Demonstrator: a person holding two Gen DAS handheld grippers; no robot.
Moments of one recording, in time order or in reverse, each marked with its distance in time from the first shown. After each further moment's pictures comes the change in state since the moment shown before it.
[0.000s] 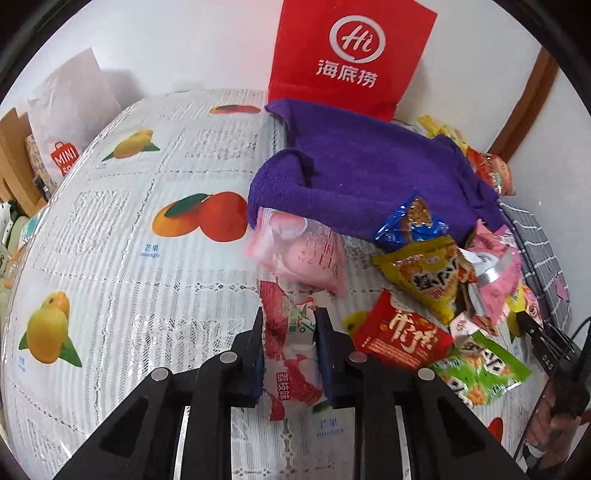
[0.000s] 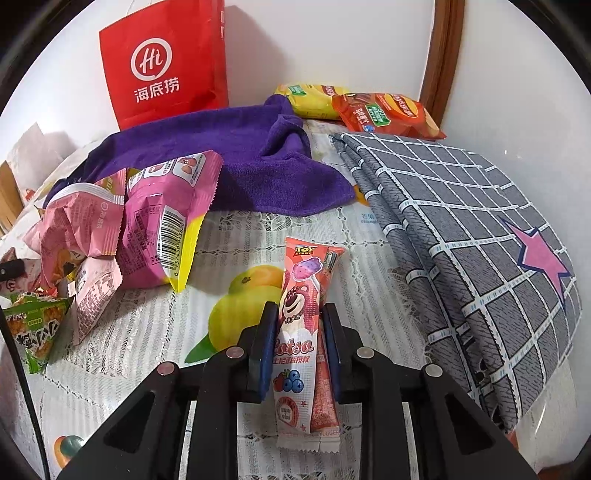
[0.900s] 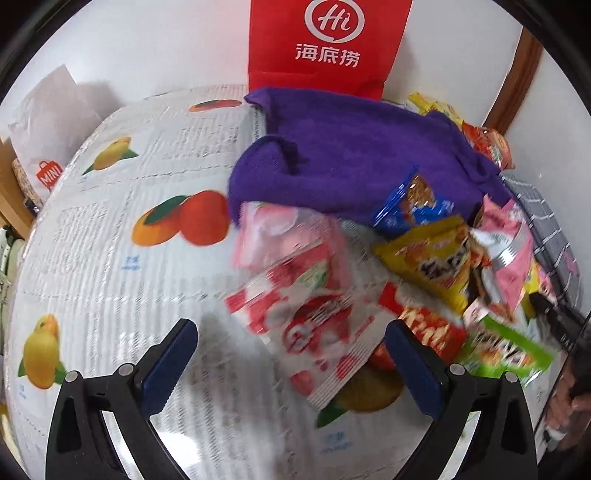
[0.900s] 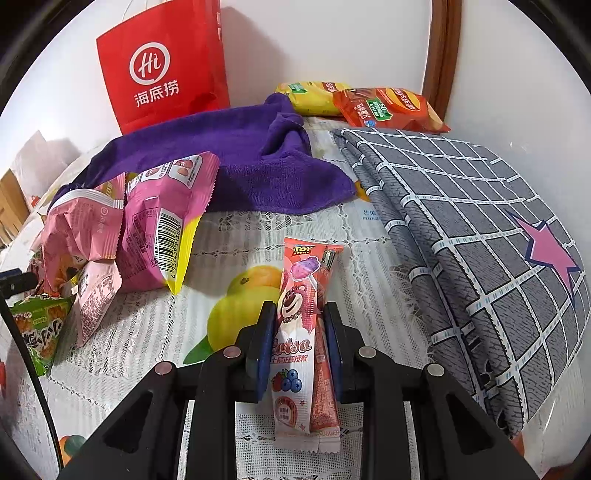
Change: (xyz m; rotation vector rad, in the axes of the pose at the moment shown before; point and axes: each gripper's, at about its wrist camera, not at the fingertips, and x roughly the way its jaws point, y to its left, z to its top) left arm 0.023 -0.008 0.007 0.085 0.036 0.012; right arm 0.006 -0.009 0.002 0.025 0.004 0.059
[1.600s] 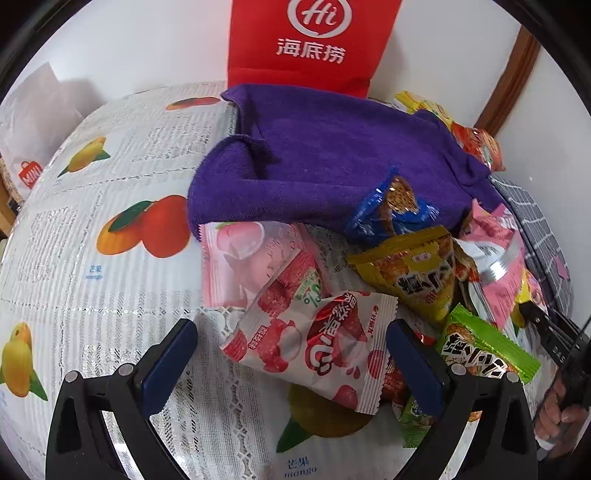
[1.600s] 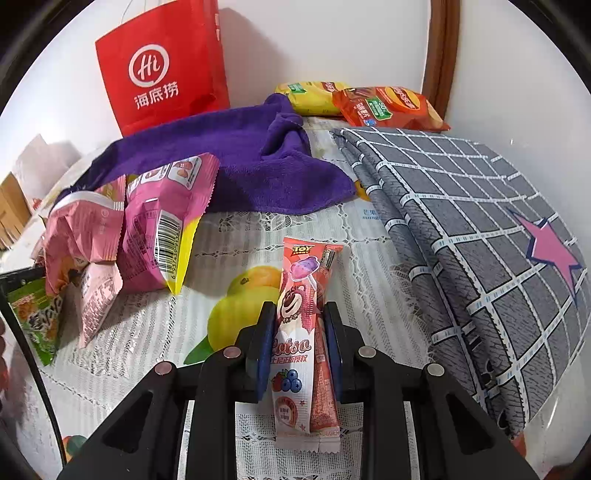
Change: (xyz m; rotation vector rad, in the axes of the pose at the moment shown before) left arm 0.013 -0.016 0.004 0.007 0.011 -0.061; right arm 0.000 0.002 0.001 -0.006 0.000 -0.007
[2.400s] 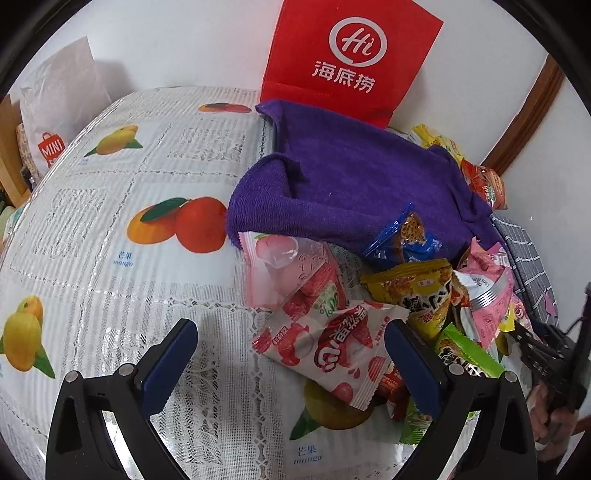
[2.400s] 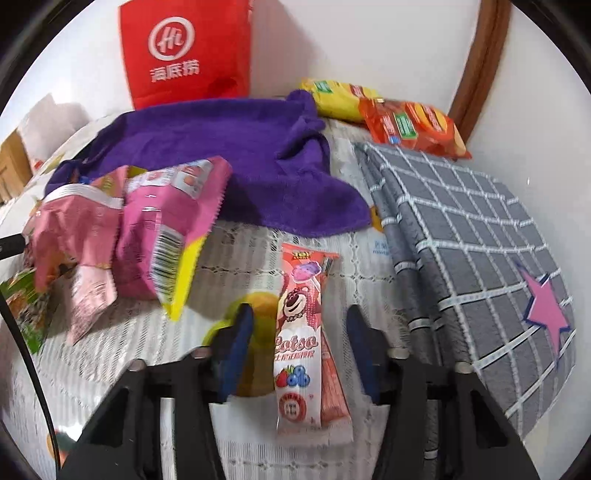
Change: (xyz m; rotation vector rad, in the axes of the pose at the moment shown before) left arm -0.021 0.022 -0.002 -0.130 -0.061 -0.010; right arm 0.017 0.005 0.023 -0.105 0.053 0.014
